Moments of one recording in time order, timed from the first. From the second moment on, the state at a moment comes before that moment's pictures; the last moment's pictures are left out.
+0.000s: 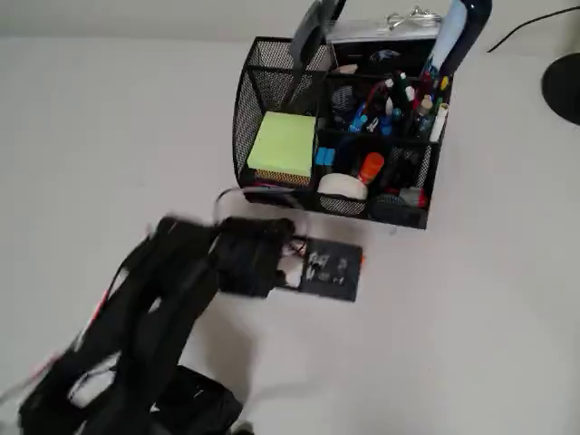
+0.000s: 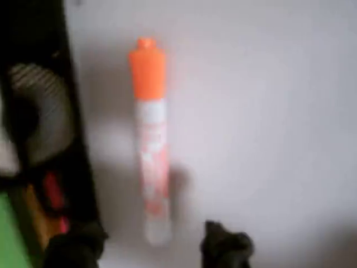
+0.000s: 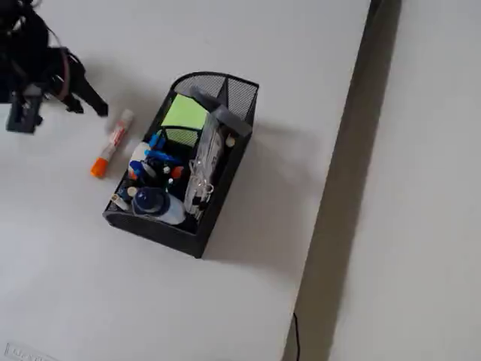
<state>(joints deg) -2.0 112.9 125.9 58.1 -4.6</state>
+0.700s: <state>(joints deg) 0.3 84.9 109.4 58.0 -3.5</state>
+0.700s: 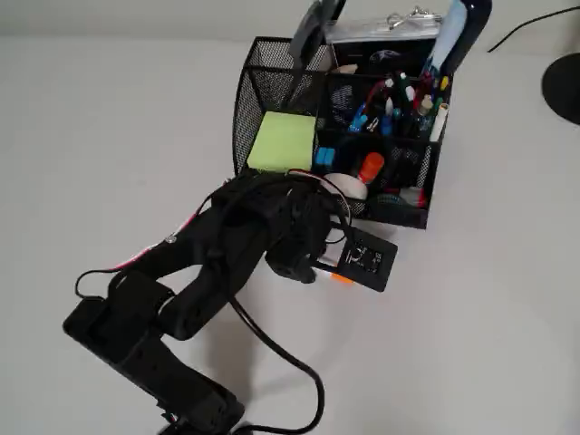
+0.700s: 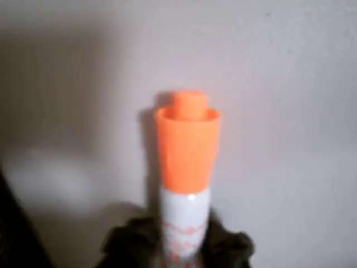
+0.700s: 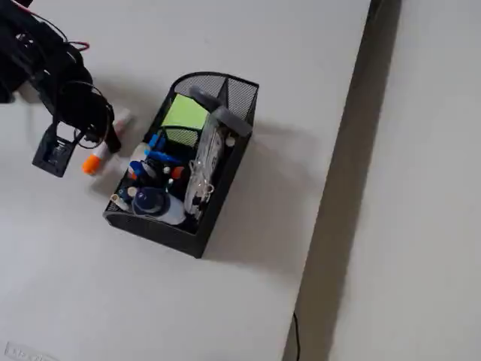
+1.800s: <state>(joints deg) 3.6 123.8 117.7 9.6 -56.2</state>
